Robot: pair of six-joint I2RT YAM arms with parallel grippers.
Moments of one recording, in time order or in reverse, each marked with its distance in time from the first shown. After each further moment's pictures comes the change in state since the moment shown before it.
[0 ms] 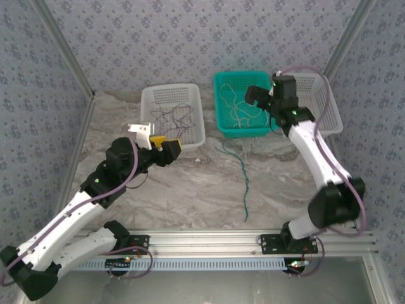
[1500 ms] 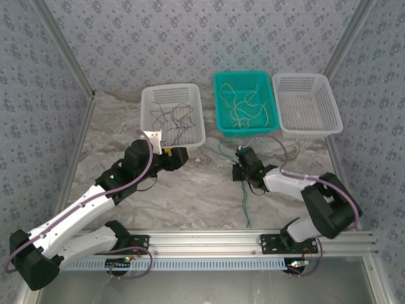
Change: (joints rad) left arm -0.046 0.075 -0.045 -0.023 -0.036 -0.131; right arm 0.325 0.086 -0.700 0.367 0.000 -0.055
